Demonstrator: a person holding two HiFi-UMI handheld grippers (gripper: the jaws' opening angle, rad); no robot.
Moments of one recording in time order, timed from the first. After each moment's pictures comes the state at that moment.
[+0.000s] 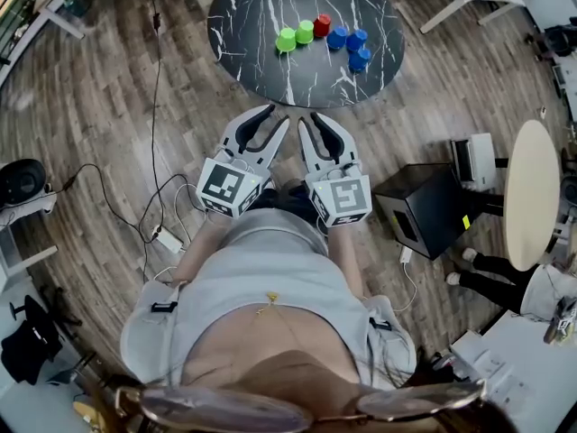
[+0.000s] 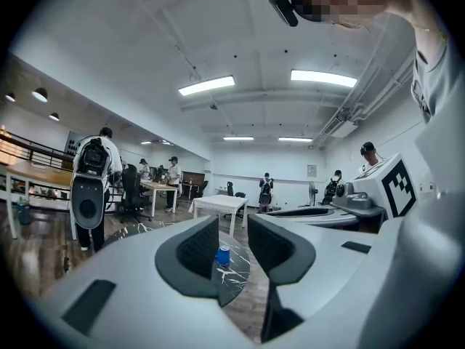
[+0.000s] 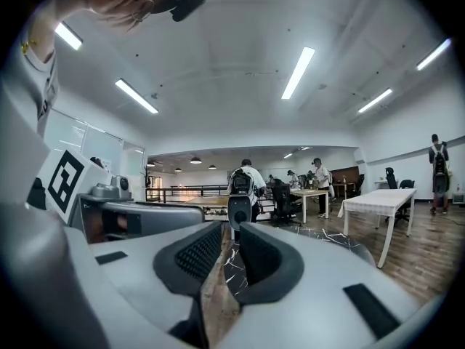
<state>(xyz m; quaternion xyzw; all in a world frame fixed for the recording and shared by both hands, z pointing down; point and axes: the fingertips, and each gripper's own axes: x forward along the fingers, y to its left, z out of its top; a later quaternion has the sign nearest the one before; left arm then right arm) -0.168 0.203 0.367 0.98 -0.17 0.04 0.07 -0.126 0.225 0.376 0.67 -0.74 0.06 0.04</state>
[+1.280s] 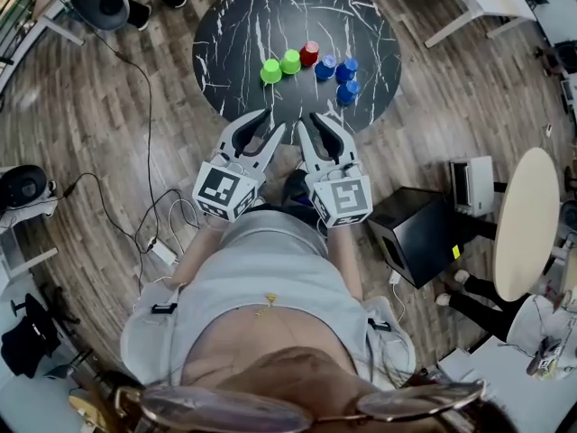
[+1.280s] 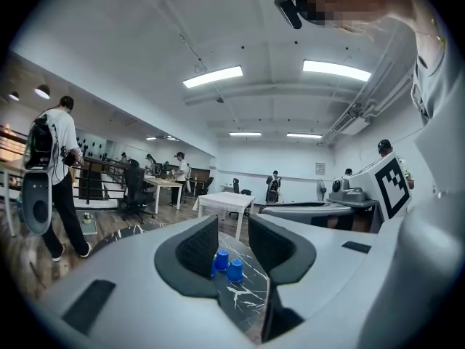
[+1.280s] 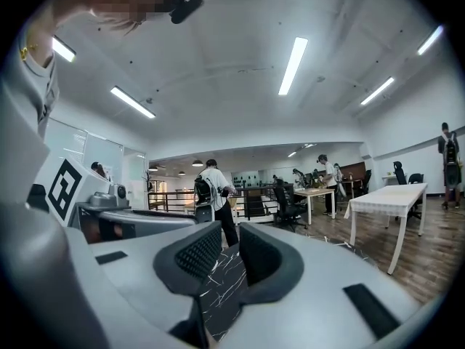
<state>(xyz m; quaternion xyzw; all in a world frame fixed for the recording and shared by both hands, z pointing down) -0.065 0.120 0.374 0.98 -0.19 0.05 0.08 -0.016 0.139 0.372 0.65 -0.76 0.07 0.02</state>
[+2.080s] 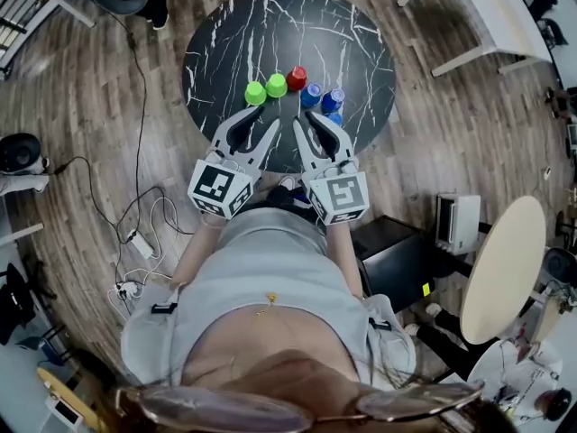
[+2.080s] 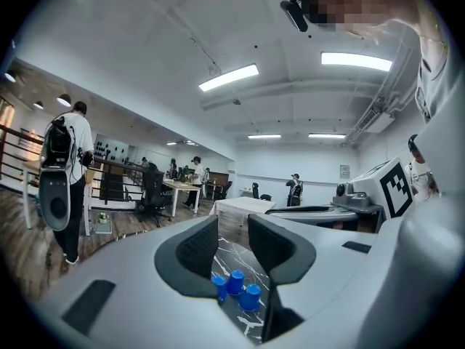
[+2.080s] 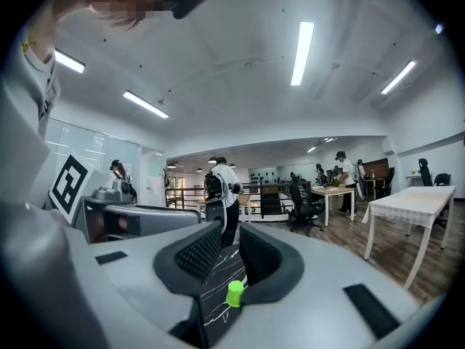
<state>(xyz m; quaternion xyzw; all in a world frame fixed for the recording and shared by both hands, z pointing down) 0.019 0.057 0.370 0.96 -0.28 0.04 0.09 0.072 0.073 0.372 0.58 -0.81 0.06 0.04</state>
